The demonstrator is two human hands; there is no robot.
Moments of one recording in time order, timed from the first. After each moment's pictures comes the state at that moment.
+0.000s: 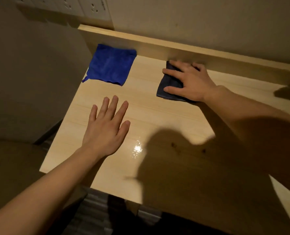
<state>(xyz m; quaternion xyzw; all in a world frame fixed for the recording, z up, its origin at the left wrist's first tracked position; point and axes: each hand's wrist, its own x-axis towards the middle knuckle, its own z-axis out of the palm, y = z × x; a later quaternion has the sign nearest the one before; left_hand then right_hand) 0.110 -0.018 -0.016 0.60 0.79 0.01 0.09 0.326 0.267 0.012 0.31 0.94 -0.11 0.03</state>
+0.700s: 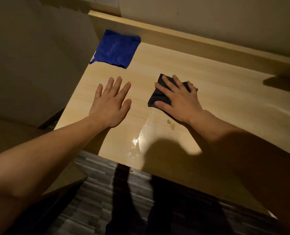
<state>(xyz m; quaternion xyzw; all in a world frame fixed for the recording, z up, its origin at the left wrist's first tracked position) 0.112 -0.014 -0.007 0.60 0.80 0.00 0.09 0.355 0.144 0.003 0.33 0.94 -0.12 0.04</state>
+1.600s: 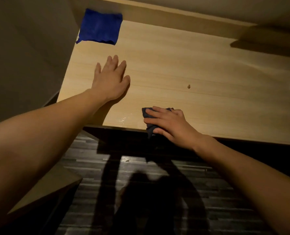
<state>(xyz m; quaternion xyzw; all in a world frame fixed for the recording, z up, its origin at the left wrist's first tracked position) 0.113 -0.029 0.008 0.66 0.74 0.05 0.12 0.412 -0.071 0.009 0.28 0.93 -0.24 -0.01</state>
